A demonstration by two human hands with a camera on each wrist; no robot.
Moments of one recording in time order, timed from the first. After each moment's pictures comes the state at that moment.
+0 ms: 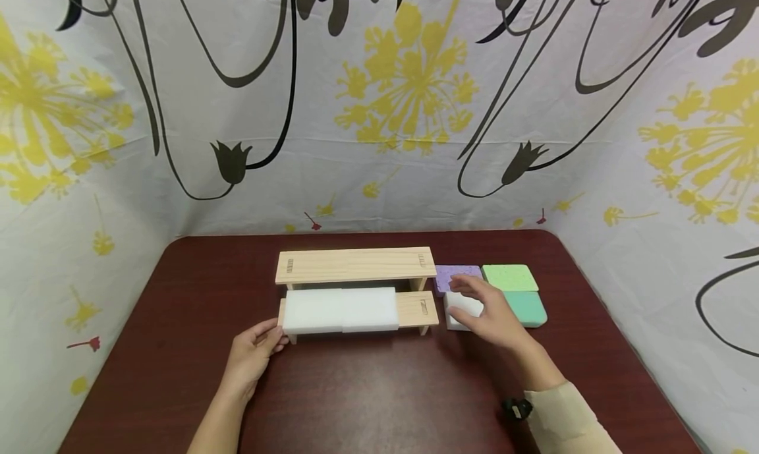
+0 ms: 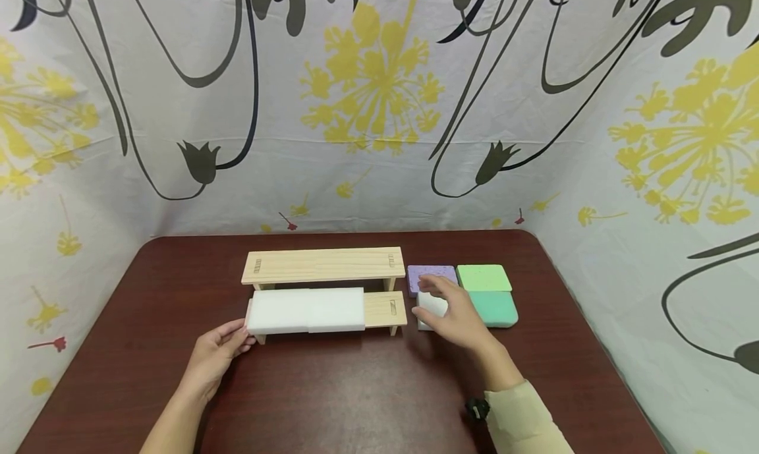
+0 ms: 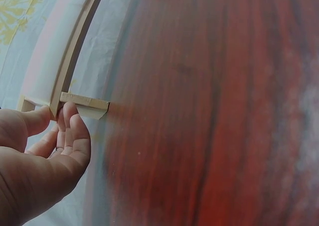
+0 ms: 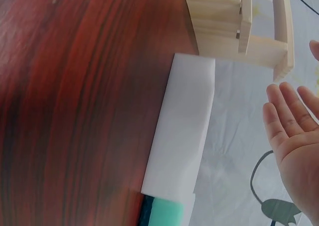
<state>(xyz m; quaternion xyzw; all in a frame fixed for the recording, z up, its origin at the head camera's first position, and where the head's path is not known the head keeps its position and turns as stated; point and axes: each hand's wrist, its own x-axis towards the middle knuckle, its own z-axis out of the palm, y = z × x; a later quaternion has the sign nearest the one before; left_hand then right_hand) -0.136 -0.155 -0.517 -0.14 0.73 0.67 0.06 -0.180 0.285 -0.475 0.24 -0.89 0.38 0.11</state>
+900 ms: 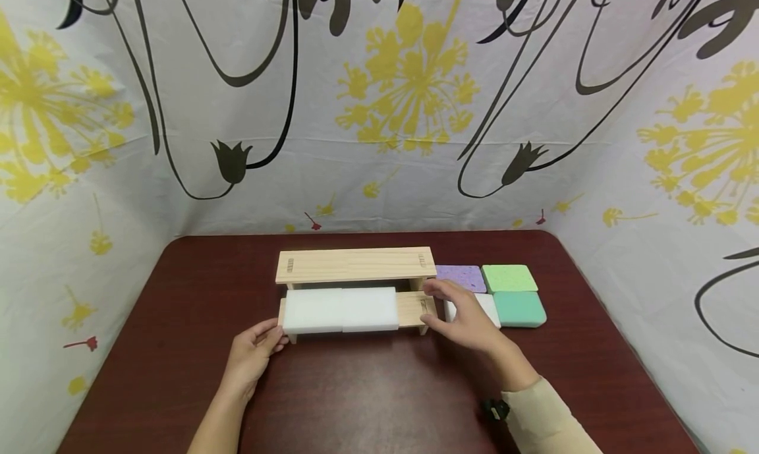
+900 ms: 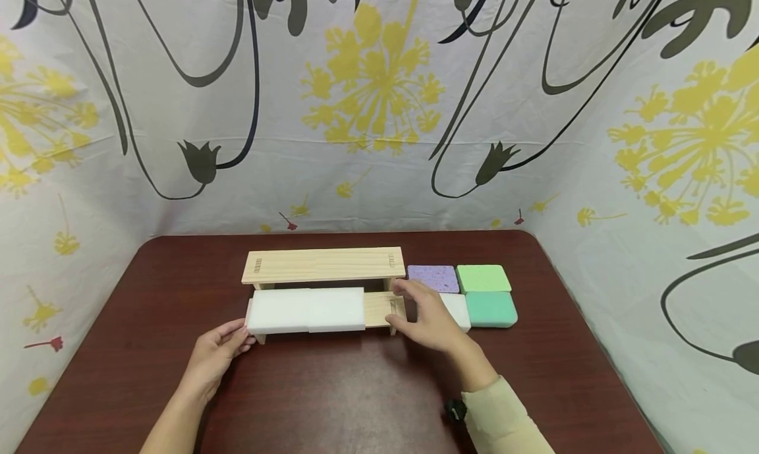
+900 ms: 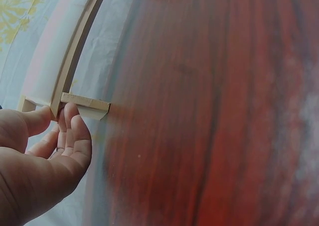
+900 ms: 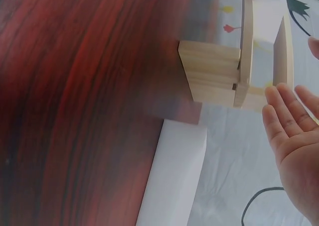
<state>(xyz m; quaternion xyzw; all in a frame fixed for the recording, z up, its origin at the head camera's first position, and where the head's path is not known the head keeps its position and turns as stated) -0.136 -0.156 -0.518 -0.14 0.73 0.67 0.06 -0.182 0.244 -0.477 0.30 -0.87 0.39 0.09</state>
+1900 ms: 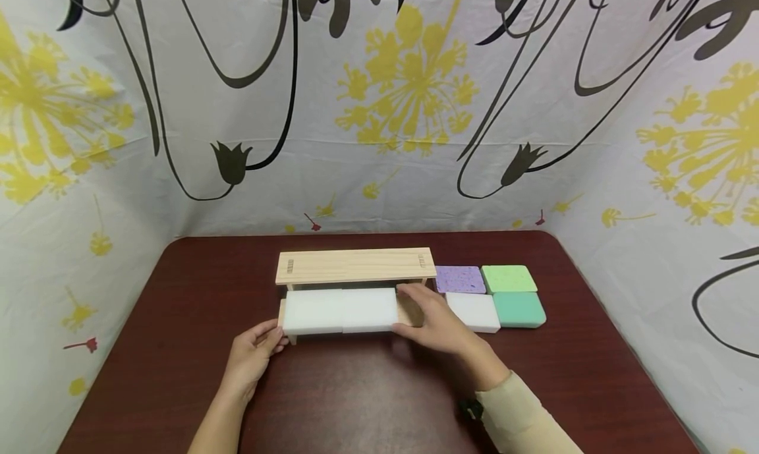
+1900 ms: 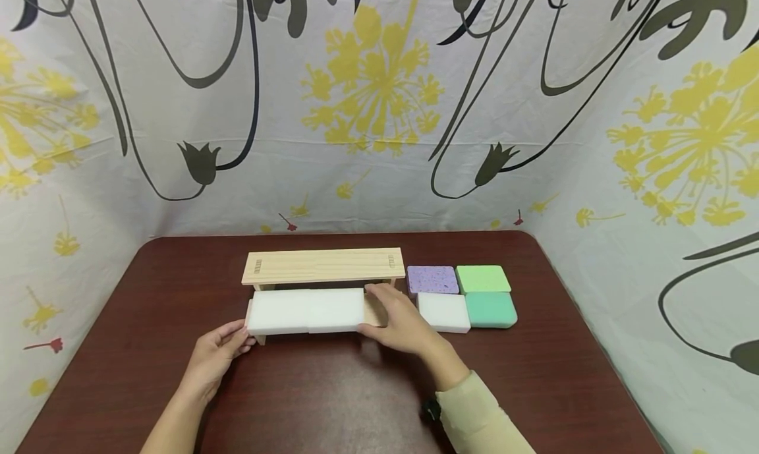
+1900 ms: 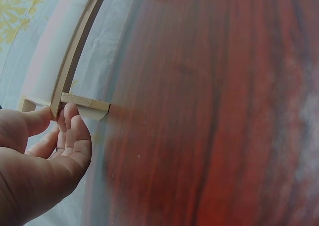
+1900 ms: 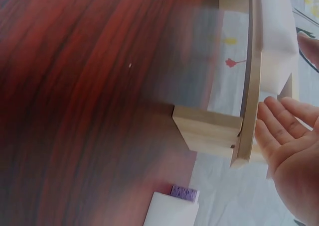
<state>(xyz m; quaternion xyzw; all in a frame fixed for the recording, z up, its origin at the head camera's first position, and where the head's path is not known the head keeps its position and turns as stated) -0.136 -0.155 -0.517 -0.13 0.73 0.67 0.06 -0.183 0.201 -0.483 0.29 -0.90 0.31 0.05</state>
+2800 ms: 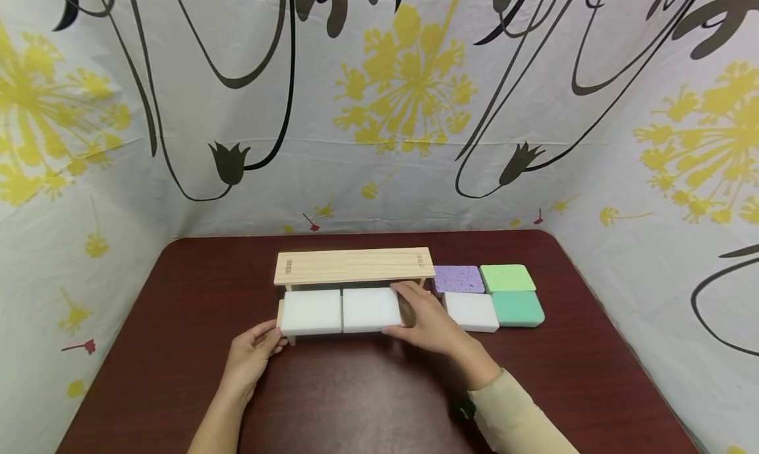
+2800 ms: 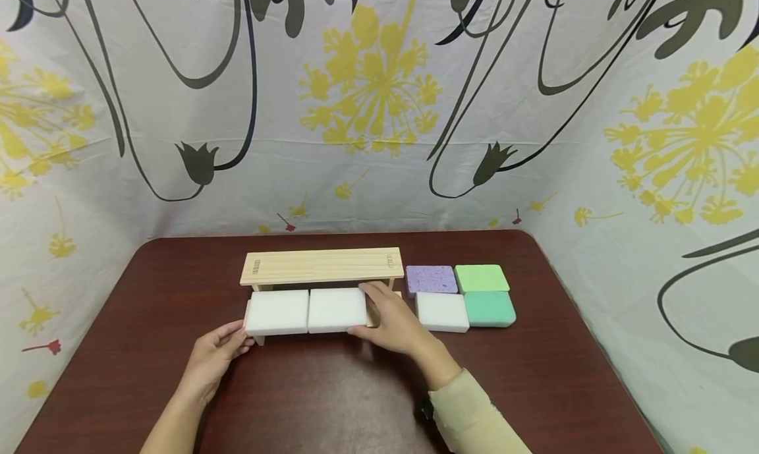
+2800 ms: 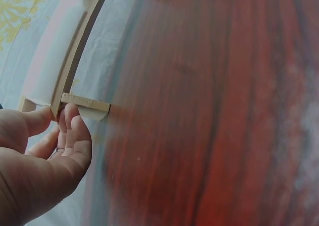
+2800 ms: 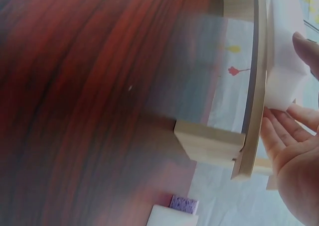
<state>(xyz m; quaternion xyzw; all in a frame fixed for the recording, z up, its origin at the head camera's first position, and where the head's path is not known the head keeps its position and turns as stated) -0.135 -0.155 -0.515 -0.14 0.73 0.67 0.06 -0.183 0.190 -0.484 0.27 -0.92 0.29 0.04</state>
